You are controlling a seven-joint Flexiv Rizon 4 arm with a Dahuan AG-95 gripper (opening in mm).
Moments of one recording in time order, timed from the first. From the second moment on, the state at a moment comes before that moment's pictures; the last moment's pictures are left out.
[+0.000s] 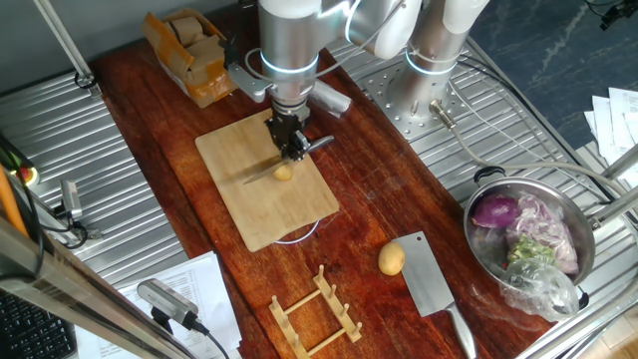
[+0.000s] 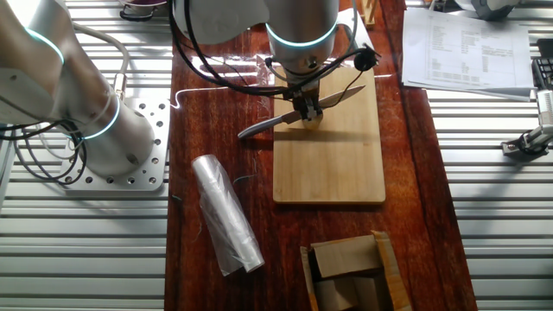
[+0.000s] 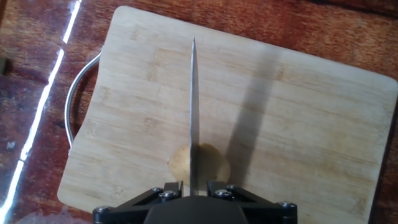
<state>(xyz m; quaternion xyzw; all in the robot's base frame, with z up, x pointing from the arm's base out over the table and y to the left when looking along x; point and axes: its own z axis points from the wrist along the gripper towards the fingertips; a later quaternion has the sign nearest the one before) 0.415 0.048 0.072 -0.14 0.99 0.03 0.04</state>
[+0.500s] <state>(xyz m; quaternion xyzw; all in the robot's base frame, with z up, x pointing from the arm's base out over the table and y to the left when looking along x) 0.414 0.054 0.074 -0.14 0.99 0.03 0.05</state>
